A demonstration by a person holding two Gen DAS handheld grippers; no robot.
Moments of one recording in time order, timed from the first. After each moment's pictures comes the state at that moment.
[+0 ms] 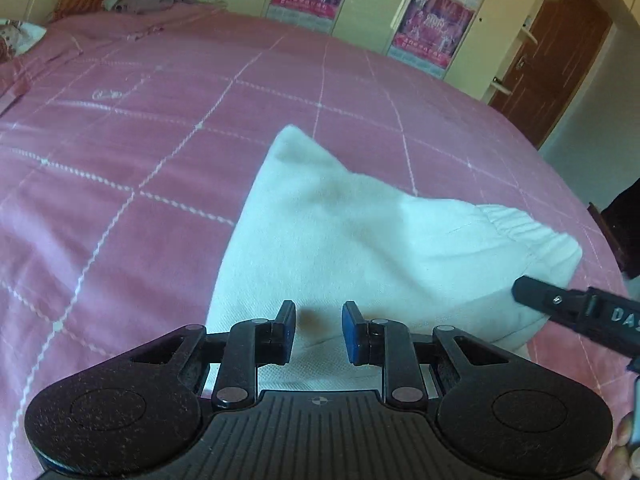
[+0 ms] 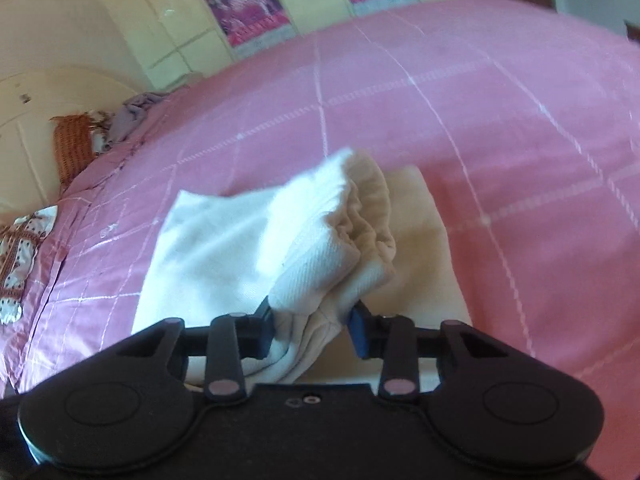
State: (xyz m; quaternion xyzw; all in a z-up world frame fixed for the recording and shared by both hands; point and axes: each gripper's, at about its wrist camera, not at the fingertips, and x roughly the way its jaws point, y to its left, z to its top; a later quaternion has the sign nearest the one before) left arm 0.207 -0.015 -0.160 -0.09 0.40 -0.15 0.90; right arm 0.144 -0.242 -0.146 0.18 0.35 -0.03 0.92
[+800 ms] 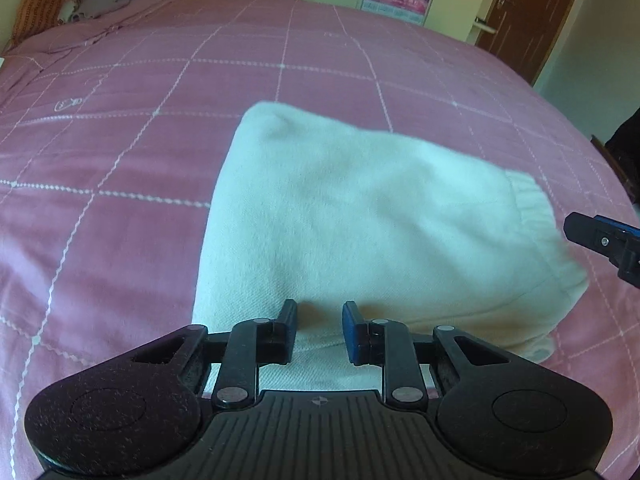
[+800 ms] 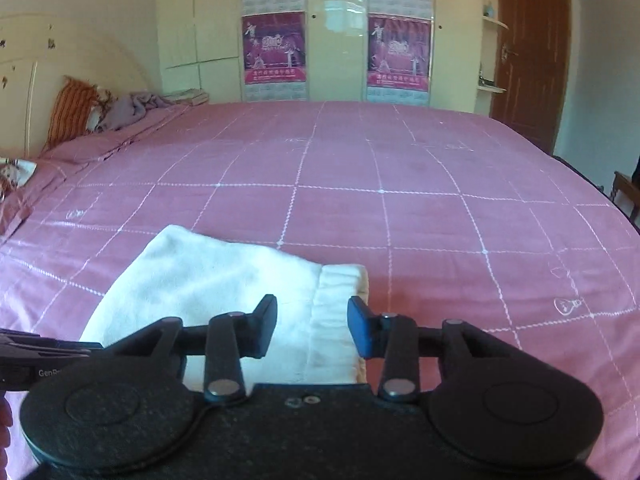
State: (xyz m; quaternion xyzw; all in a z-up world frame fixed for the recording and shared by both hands) left arm 0.214 -0.060 -0.175 0.00 0.46 -0.17 0.87; right arm 0.129 -0.260 -0.108 0.01 0.31 -0.07 0.95
